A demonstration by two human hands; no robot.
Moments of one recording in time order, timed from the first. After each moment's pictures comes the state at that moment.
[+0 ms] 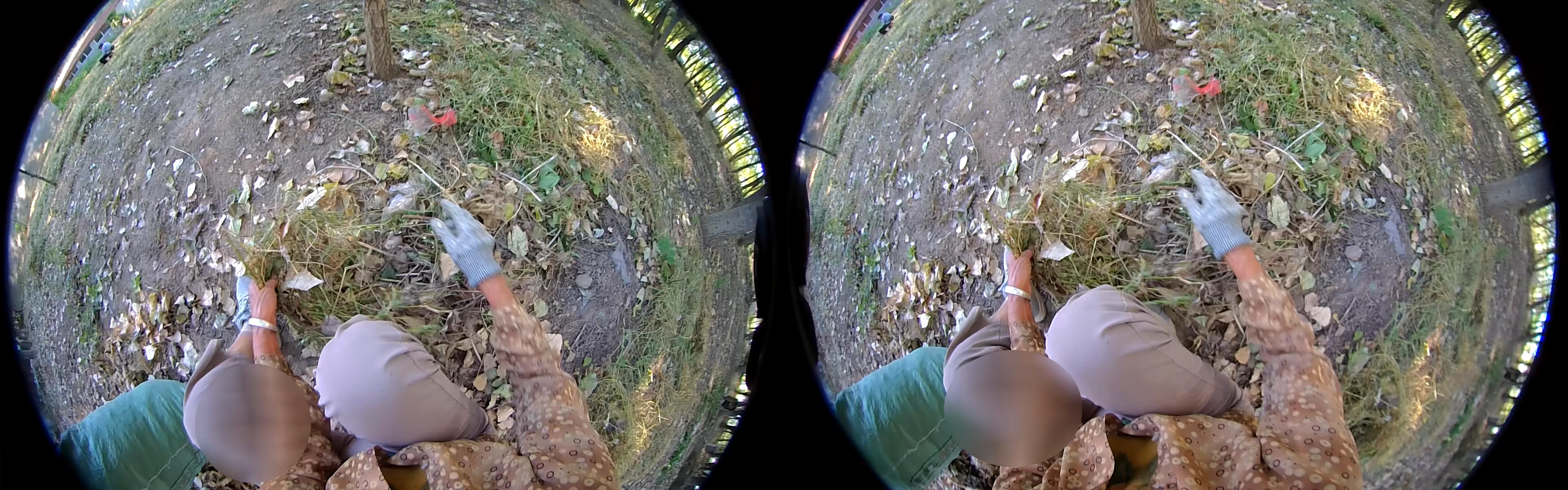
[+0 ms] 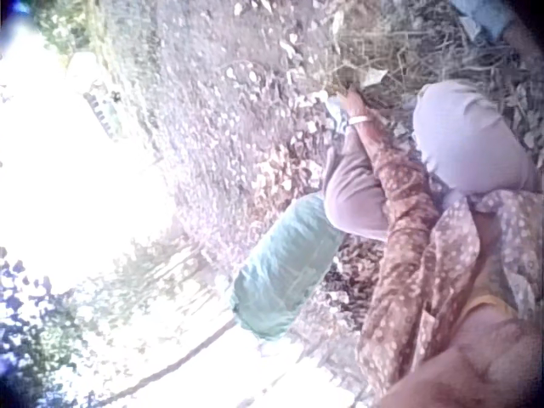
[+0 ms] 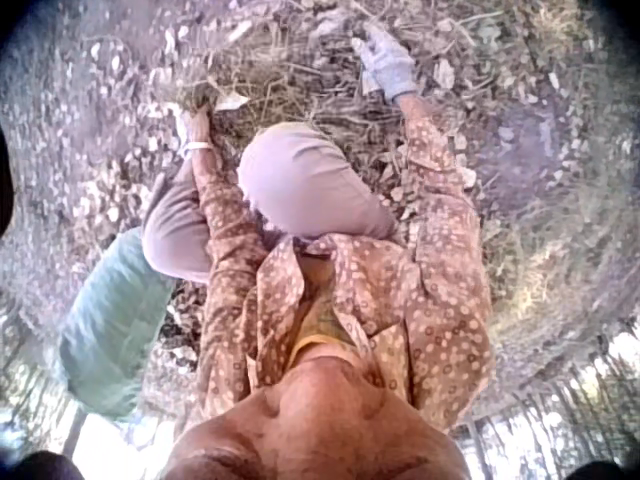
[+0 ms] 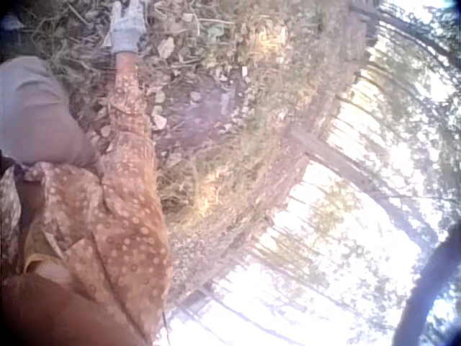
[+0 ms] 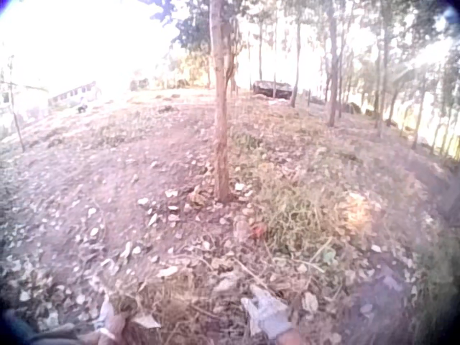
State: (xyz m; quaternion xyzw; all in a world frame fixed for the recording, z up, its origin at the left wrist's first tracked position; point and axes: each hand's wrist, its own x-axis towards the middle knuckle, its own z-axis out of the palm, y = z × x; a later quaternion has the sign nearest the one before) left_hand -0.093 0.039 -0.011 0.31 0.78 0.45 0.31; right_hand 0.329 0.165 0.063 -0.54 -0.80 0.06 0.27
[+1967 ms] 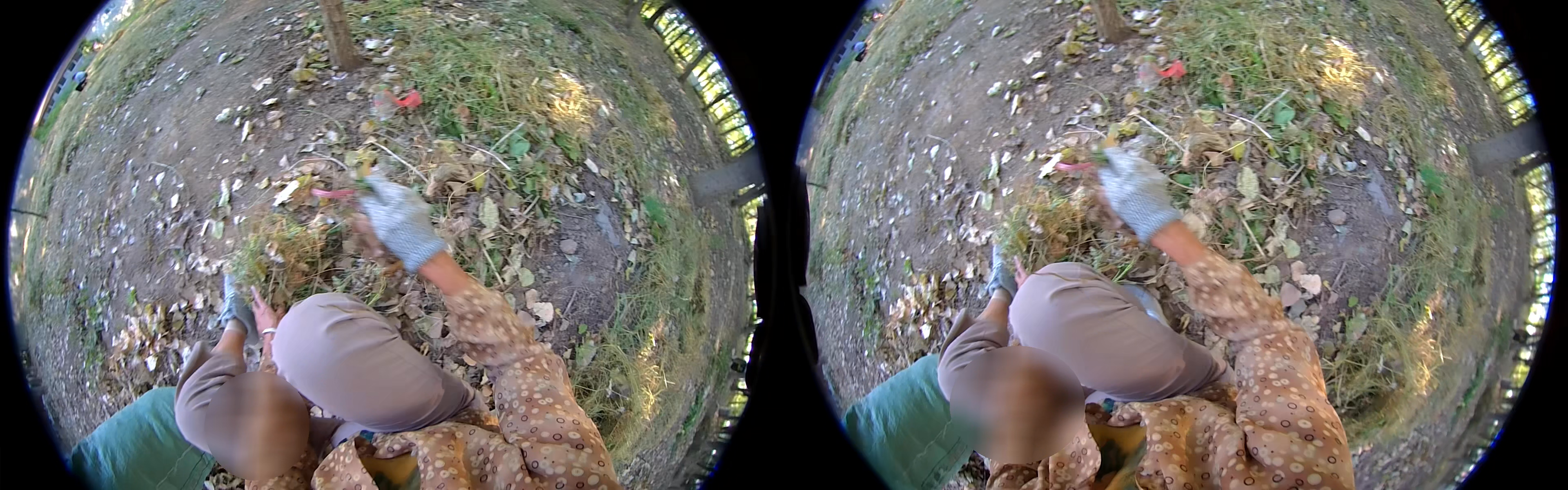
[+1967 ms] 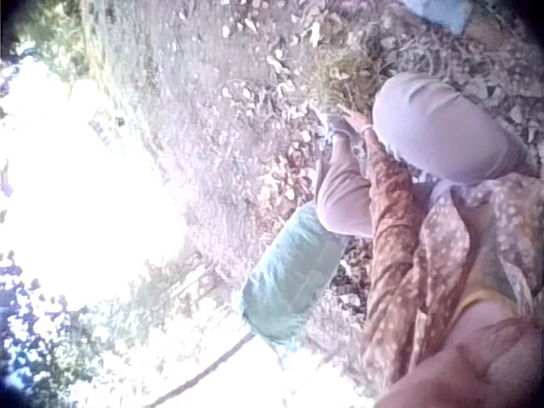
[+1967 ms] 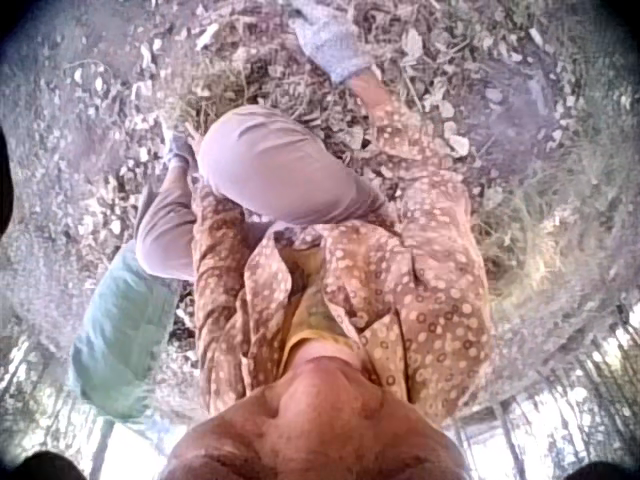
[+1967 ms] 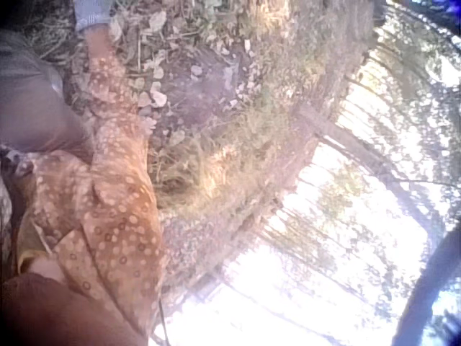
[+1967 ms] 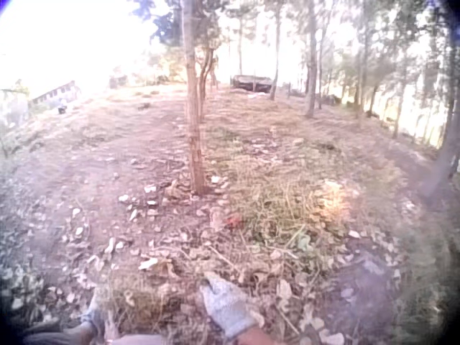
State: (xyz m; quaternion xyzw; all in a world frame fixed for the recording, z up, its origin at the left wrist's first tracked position) left_hand -0.075 -0.013 -0.068 0.39 0.89 0.01 0.23; right_hand 0.282 0.133 0.136 -0.47 -0.80 0.11 0.35
